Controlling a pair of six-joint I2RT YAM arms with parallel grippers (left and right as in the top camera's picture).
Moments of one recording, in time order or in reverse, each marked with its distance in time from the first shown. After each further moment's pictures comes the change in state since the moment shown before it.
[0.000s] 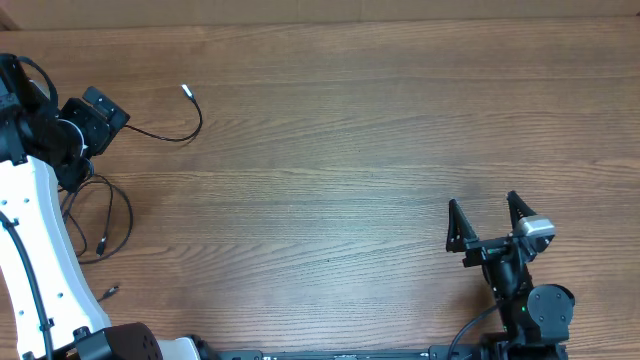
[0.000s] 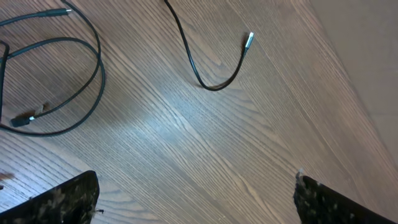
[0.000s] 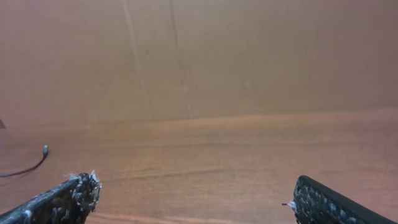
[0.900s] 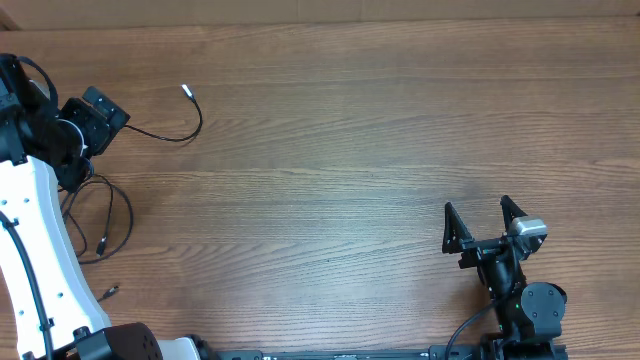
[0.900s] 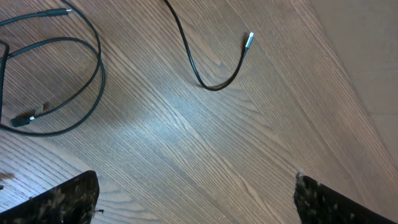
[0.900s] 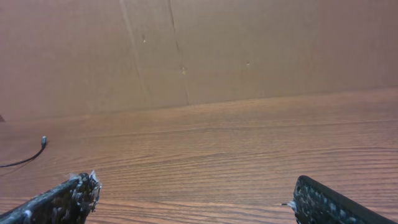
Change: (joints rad) left arm 0.000 0.000 0.000 0.000 0.000 0.000; right arm 0.000 -0.019 -0.060 0.003 0.000 0.016
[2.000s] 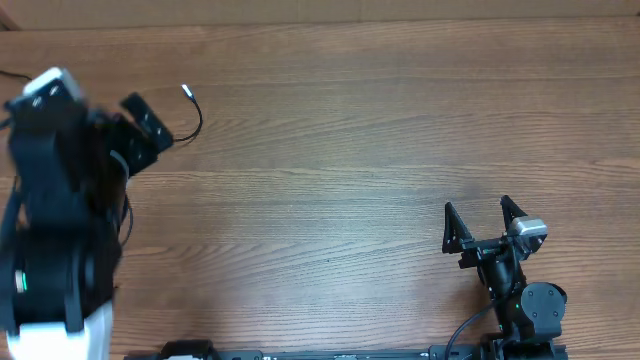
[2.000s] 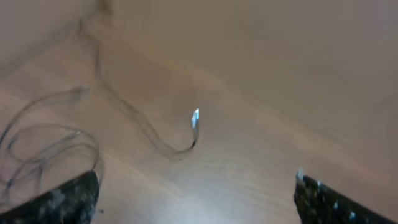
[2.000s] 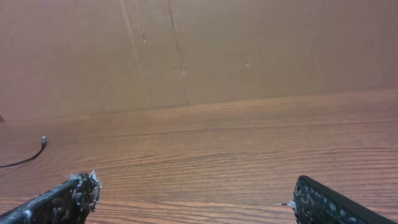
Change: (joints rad) left arm -0.402 -0.485 -0.181 0.280 -0.420 0.066; right arm -0.001 0.000 0.000 0.001 0.000 0.000
